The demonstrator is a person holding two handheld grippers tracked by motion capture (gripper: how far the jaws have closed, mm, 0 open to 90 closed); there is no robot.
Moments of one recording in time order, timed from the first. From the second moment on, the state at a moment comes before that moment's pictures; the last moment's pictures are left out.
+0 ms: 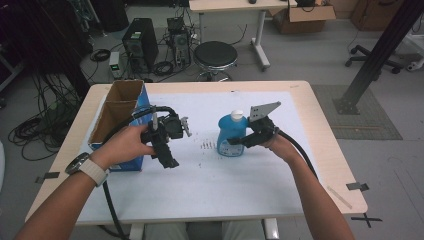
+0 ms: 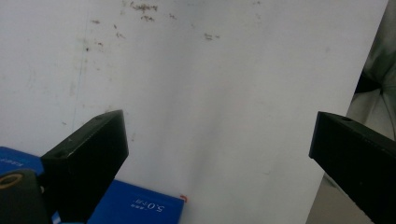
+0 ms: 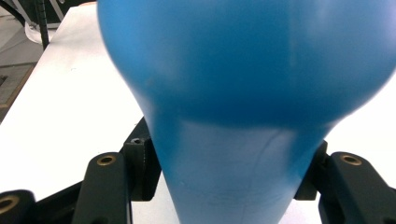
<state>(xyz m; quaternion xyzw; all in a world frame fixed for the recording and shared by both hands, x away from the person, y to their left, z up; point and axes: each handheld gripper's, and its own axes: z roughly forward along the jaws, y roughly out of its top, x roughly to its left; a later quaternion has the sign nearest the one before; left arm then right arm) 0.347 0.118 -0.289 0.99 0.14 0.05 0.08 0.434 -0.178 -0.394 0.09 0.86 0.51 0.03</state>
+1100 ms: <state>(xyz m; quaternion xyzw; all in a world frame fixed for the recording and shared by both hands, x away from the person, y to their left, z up) 0.339 0.107 -0.243 0.98 0.12 0.08 0.11 0.394 -0.200 -0.351 0.09 0.85 0.51 0.04</state>
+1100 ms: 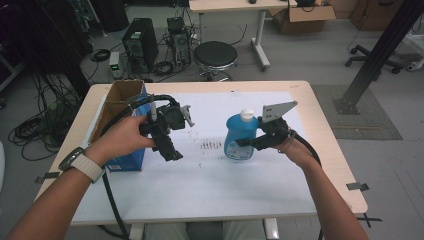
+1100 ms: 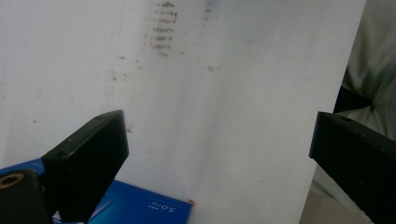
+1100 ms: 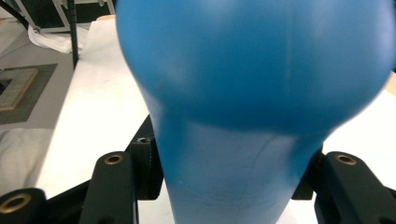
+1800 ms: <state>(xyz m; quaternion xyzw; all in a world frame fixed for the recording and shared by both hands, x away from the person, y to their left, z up) 0.333 0.071 -0.208 0.99 0.08 0.08 0.12 0.349 -0.190 -0.327 0.06 0.87 0.49 0.04</state>
